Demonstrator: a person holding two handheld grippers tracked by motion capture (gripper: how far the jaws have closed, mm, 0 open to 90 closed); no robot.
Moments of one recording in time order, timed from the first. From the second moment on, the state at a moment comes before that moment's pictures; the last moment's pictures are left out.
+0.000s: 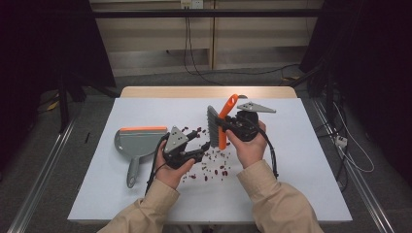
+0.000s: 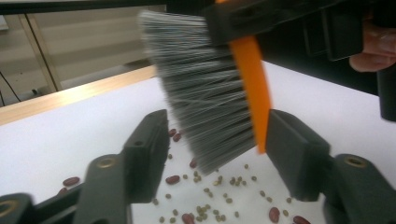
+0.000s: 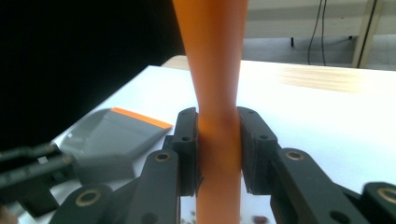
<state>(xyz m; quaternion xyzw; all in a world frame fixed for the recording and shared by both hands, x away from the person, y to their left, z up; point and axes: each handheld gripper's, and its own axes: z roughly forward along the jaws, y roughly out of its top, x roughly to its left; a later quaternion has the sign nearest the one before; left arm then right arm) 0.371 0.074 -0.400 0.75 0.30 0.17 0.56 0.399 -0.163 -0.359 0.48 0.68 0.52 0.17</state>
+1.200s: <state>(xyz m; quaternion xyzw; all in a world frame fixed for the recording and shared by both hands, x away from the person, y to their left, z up) 0.370 0.174 -0.388 0.76 0.31 0.15 0.55 0.388 -0.268 -0.361 0.52 0.73 0.41 0.17</state>
